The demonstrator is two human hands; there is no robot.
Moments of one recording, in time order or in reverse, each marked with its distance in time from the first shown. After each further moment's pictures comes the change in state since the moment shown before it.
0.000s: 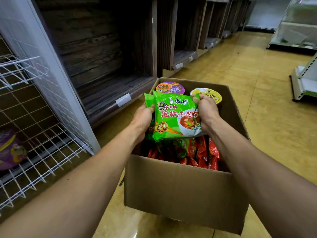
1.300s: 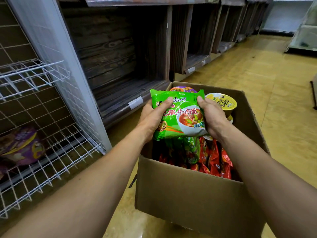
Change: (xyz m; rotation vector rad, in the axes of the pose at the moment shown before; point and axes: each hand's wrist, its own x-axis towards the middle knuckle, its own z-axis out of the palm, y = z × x) left_hand -0.015 0.018 -0.016 -0.141 -0.048 0.142; right_hand -0.011 -0.003 0.017 0.077 -0.244 -0.043
